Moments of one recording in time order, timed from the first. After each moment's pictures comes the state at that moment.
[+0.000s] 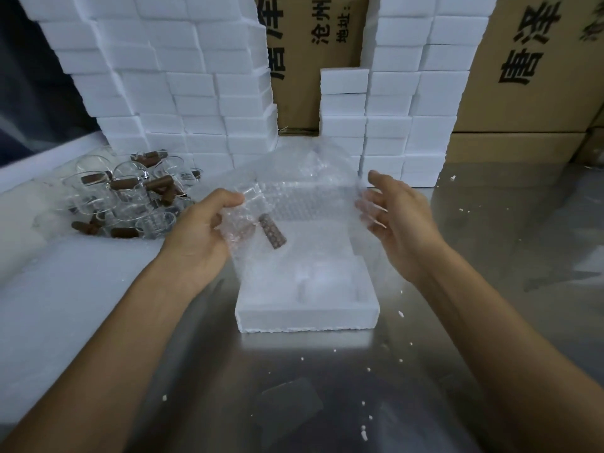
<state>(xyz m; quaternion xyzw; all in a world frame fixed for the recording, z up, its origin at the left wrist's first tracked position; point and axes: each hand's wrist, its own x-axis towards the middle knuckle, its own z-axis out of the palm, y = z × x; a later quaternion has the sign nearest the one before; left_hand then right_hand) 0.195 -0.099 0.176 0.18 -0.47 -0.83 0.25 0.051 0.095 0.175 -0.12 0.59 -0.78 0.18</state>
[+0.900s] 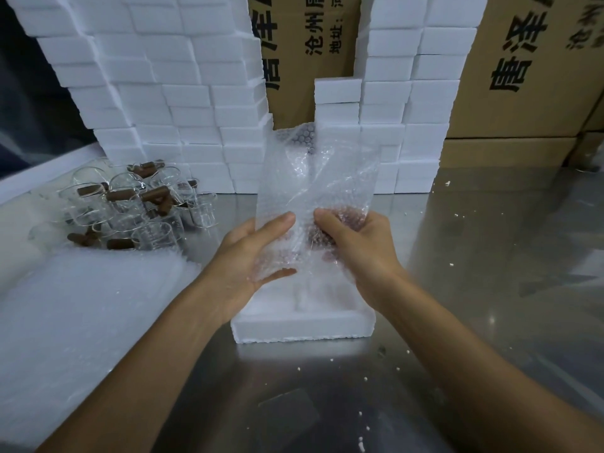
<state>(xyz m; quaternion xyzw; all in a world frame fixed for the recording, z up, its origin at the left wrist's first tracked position) 0.185 -0.064 0.159 0.14 -0.60 -0.78 0.15 0.082 0.068 0.152 -0.21 0.62 -0.74 0.12</state>
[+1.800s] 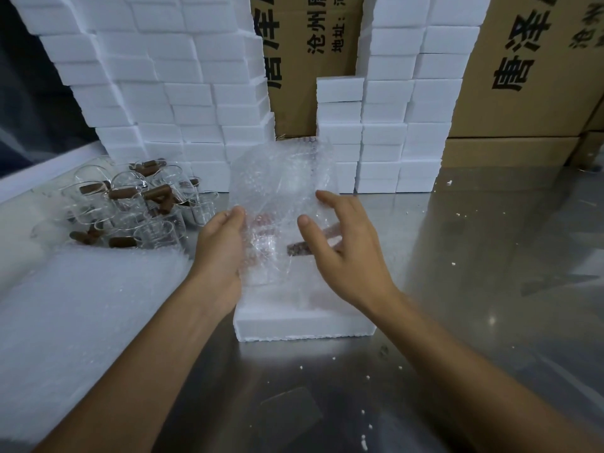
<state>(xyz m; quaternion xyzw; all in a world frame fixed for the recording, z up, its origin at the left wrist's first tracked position) 0.184 -0.064 0.168 0.30 -0.54 -0.72 0.31 0.096 0.070 0.143 -0.40 0.75 -0.52 -0.10</state>
